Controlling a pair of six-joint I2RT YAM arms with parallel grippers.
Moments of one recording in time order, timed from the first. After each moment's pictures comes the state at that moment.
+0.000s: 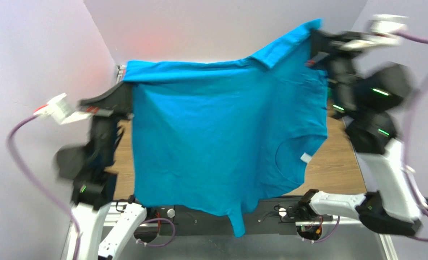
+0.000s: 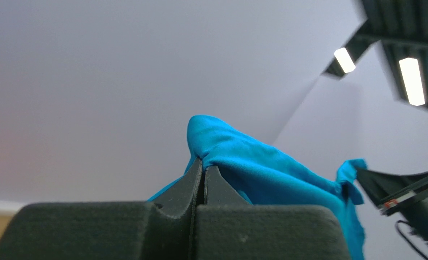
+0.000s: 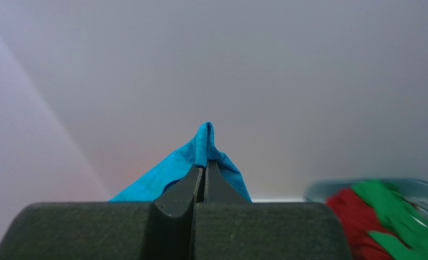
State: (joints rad) left arm -0.25 0.55 1.18 0.03 -0.04 -0.69; right arm 0.75 1.12 1.87 -0.26 0.49 0.04
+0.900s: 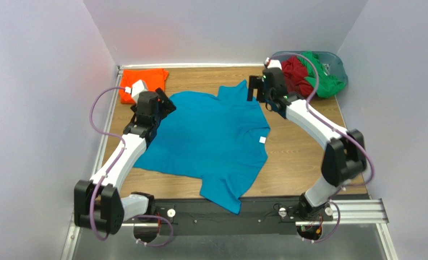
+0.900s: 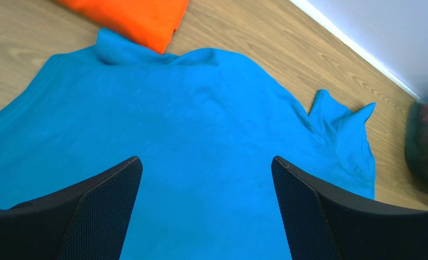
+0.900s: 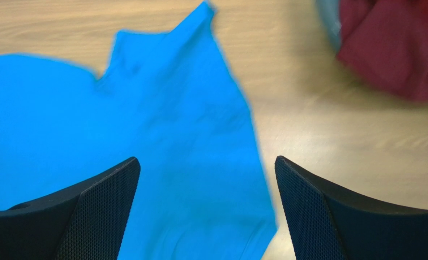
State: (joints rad) left arm -0.21 1.23 0.87 -0.13 -0.27 -0.66; right arm 0.42 1.74 1.38 -0.24 0.31 0.24
